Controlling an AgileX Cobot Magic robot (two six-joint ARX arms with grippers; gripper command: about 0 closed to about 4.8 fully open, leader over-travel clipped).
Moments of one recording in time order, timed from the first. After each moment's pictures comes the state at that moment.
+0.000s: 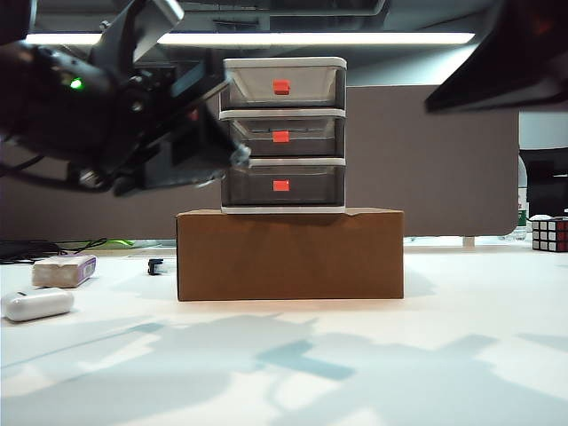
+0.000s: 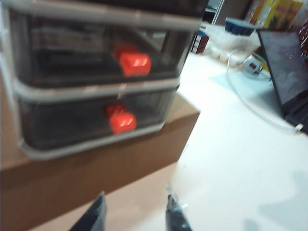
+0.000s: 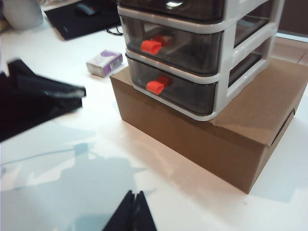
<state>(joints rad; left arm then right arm) -0.77 1.34 0.34 0.88 -0.07 -0.24 0.56 0.74 0.34 0.14 -0.13 0.02</state>
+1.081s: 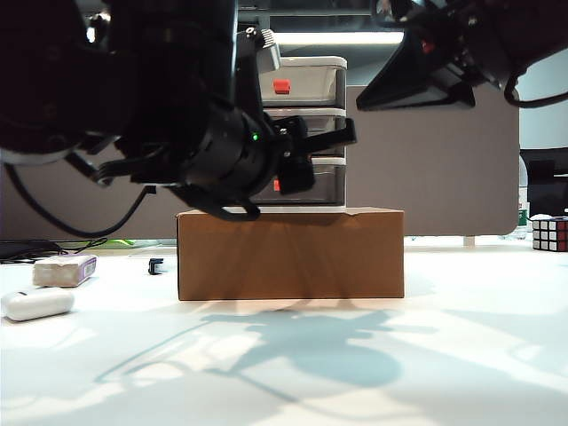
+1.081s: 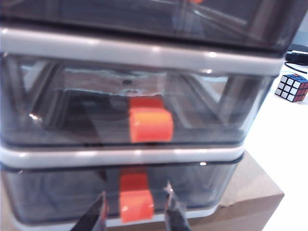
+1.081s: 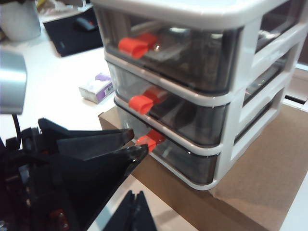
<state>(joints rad) -0.95 1.81 0.66 1.12 -0.67 -0.17 0.53 1.11 0.52 0.36 -0.18 -0.01</state>
